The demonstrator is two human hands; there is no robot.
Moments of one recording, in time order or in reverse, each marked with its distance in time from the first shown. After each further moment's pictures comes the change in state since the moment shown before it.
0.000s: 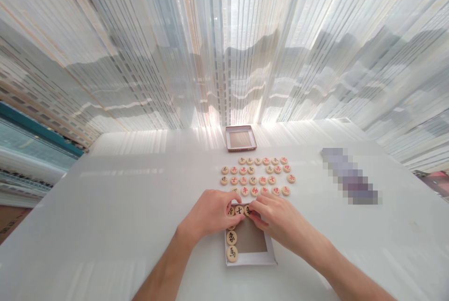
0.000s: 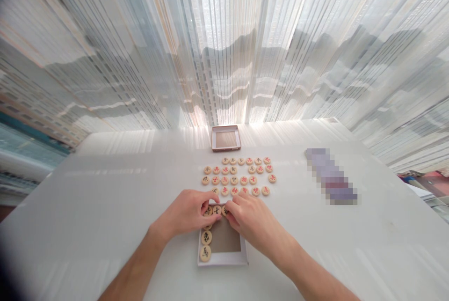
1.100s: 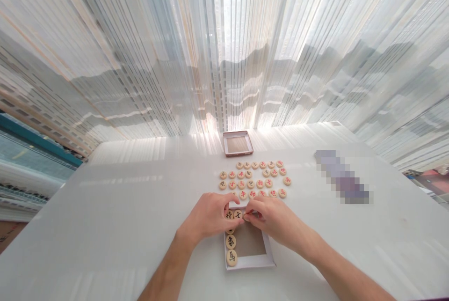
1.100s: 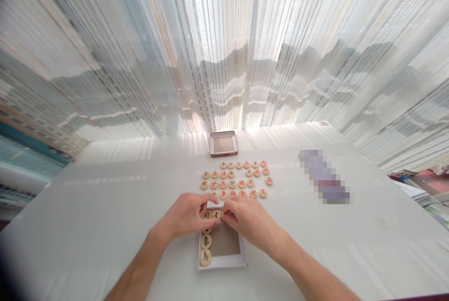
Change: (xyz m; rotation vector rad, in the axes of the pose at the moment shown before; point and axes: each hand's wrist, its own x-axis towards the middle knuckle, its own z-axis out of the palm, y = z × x) left_hand 0.000 -0.002 -0.003 -0.035 0.040 0.029; right_hand 0.005 0.002 0.005 0.237 0.042 0.046
